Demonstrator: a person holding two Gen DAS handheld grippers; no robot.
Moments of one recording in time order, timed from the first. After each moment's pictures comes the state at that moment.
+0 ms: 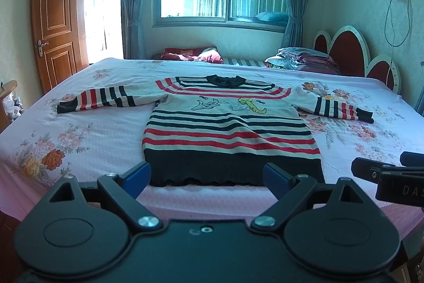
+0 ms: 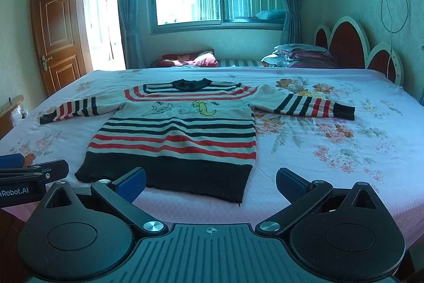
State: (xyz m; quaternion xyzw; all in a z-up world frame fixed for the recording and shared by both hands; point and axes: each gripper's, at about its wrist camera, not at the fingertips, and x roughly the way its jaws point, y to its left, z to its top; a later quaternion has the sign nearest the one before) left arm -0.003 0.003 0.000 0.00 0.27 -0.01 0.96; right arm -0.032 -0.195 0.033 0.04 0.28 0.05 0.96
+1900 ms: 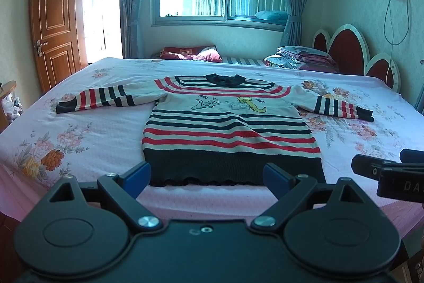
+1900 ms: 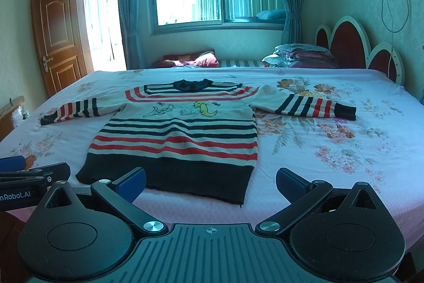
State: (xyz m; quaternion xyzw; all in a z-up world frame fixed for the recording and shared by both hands) left arm -0.003 0.003 0.003 0.00 0.28 -0.01 0.96; right arm -0.031 -0.196 0.034 0.05 0.28 0.06 0.96
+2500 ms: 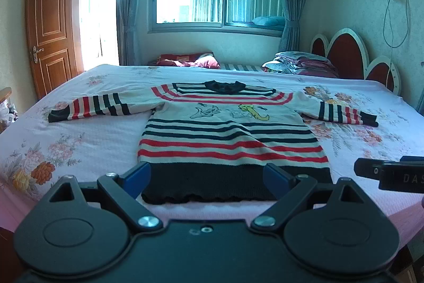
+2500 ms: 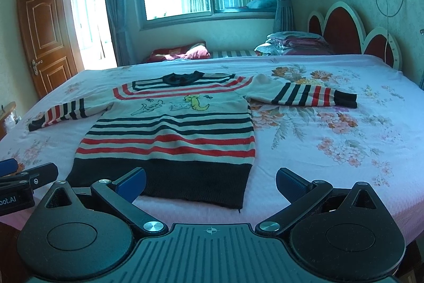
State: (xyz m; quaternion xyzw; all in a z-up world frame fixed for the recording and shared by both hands) left arm 0.033 0.009 -0.015 0.00 0.26 -0.01 0.97; right arm 0.008 -0.204 0.013 0.07 0.30 0.04 0.95
